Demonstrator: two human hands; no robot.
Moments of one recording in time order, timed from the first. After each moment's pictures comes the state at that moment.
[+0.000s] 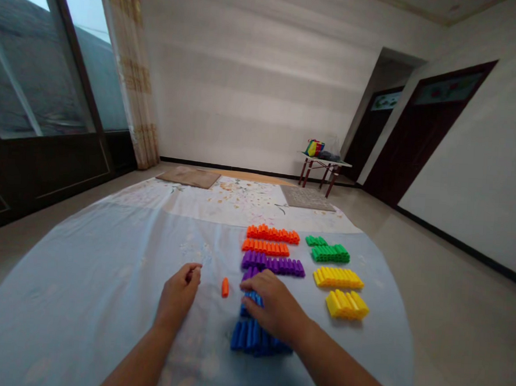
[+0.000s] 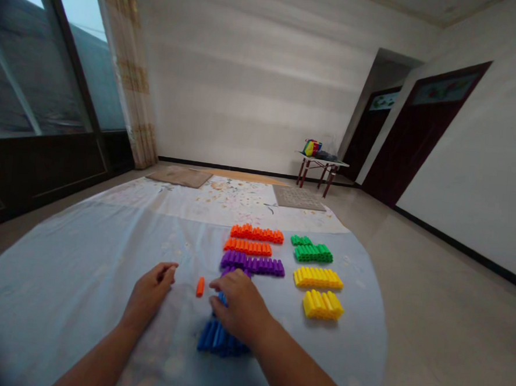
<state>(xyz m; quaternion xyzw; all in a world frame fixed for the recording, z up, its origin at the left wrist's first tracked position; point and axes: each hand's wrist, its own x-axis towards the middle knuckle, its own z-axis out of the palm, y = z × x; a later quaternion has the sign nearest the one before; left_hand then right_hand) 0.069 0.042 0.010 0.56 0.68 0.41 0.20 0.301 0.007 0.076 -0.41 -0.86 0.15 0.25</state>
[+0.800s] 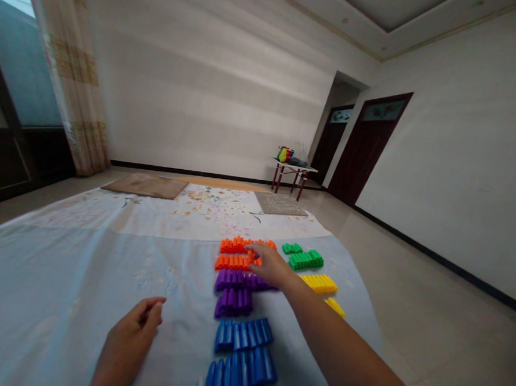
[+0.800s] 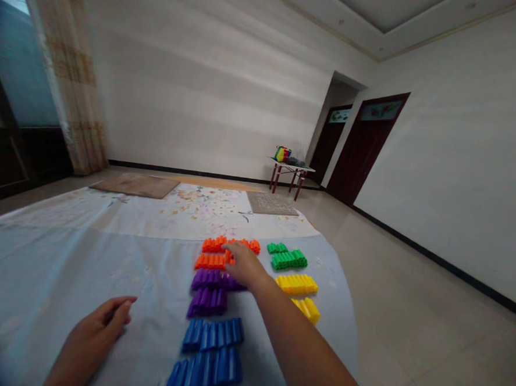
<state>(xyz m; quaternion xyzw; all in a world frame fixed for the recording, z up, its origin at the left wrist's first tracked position) 0.054 0.055 0.002 0.56 0.70 0.38 0.25 0.347 0.118 0.081 -0.51 -0.82 0.10 0.25</state>
